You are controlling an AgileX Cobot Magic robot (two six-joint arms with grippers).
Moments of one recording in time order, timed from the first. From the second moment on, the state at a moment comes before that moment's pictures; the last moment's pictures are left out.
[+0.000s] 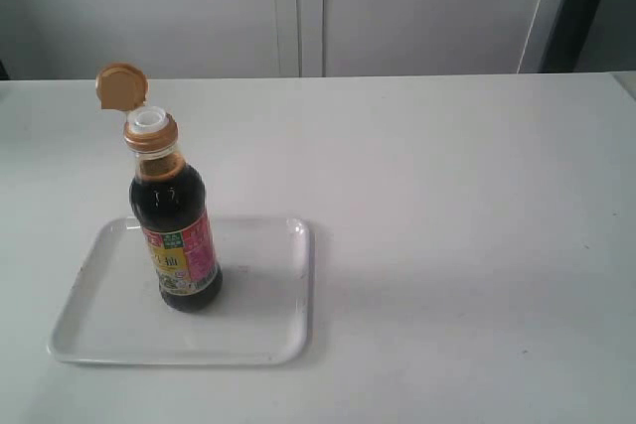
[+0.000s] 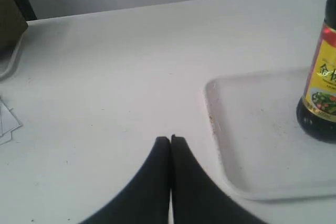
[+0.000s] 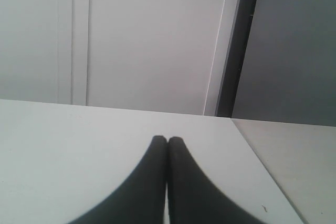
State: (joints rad) left arm -0.06 0.01 0.02 -0.10 0.31 0.18; right arm -0.01 0.15 0.00 0.20 -0.12 -0.28
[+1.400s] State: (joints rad) left arm -0.06 0.00 0.02 -0.10 0.41 0.16; right arm -0.01 0.15 0.00 0.20 -0.12 -0.28
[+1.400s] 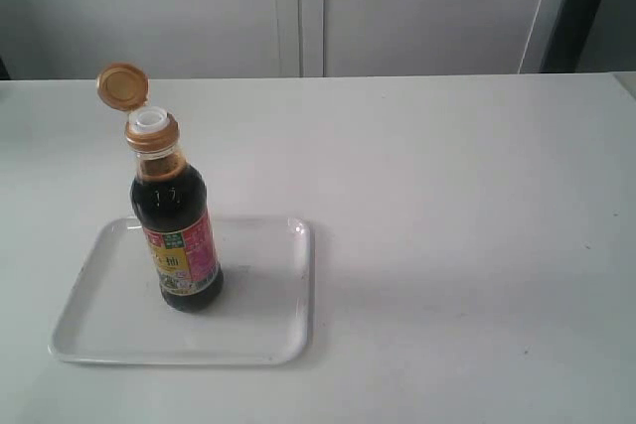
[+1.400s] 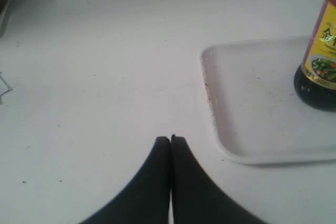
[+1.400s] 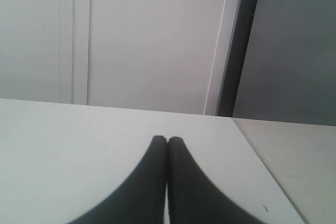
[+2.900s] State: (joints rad) left arm -0.06 0.00 0.02 -0.10 0.41 0.16; right arm -0.01 0.01 0.00 0.01 0.34 -0.14
